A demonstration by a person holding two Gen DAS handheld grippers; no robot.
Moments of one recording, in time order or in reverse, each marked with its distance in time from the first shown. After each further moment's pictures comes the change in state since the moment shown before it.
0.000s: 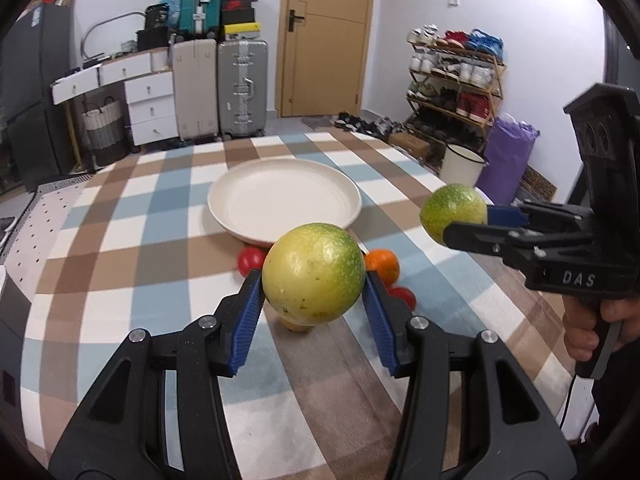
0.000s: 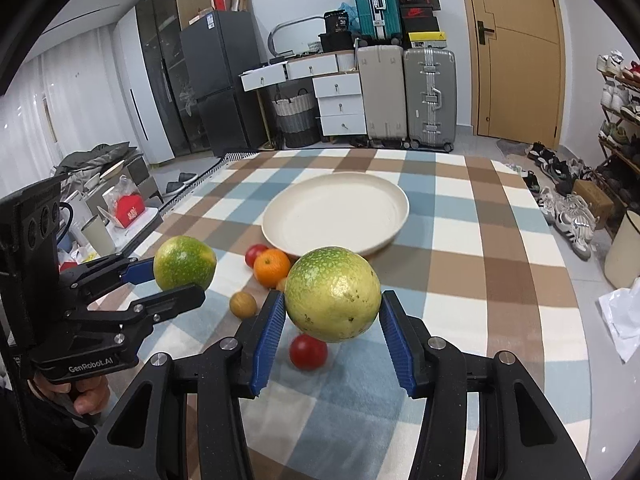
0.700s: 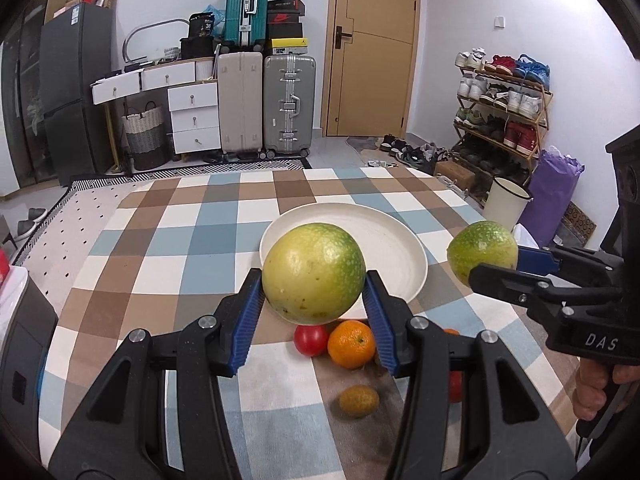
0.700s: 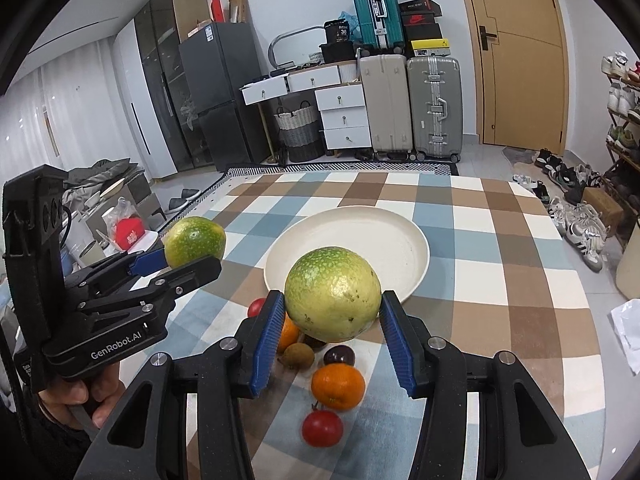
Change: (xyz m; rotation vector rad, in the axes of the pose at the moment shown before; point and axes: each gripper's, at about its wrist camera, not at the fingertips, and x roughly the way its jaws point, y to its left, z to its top) left arm 0.034 0.035 0.058 -0.073 -0.053 0.139; right arm 0.039 0.005 0.050 0.018 -0.033 0.016
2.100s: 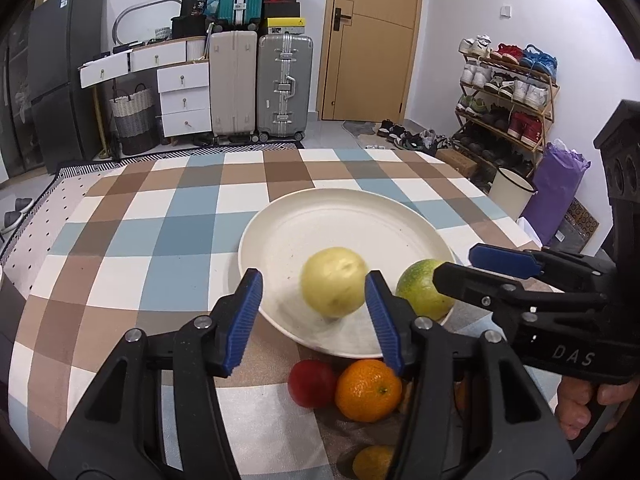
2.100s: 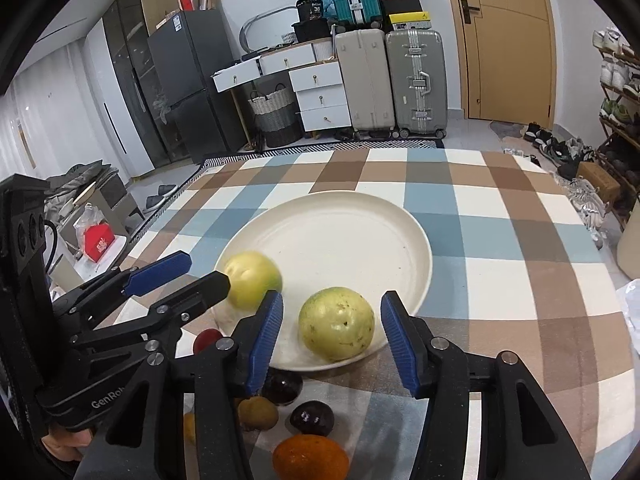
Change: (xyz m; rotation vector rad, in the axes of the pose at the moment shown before) left arm 0.103 0.012 -0.001 -0.010 0.055 -0.027; right arm 0.092 -0.027 0.014 0.061 0.069 -0.055
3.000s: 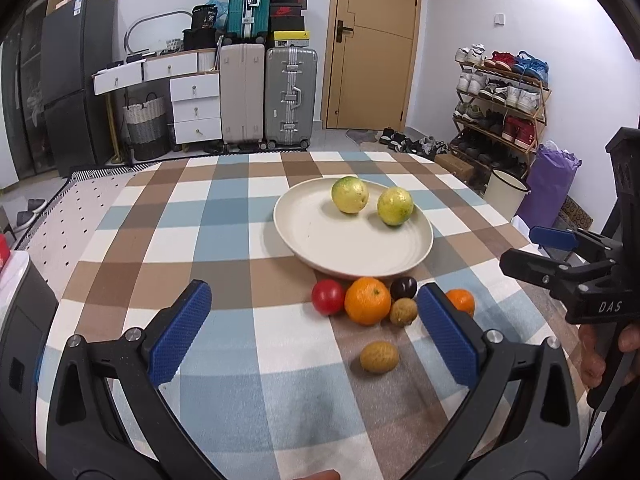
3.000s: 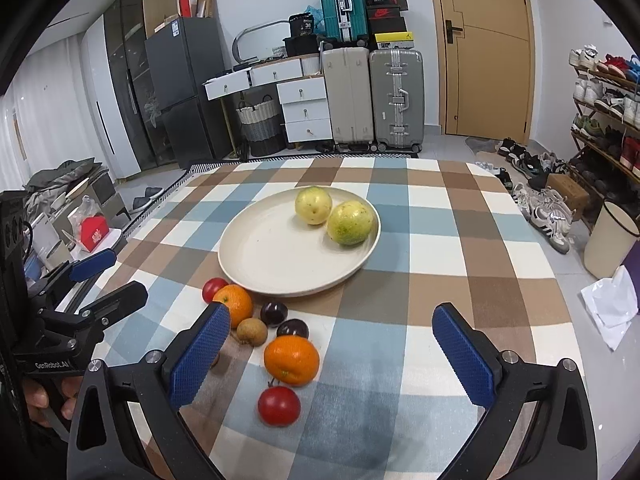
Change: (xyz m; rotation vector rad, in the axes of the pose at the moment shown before) left arm -0.113 0.008 -0.051 0.005 -0.032 0.019; right arm -0.094 0.002 -0.048 -0.023 -0.047 -0.086
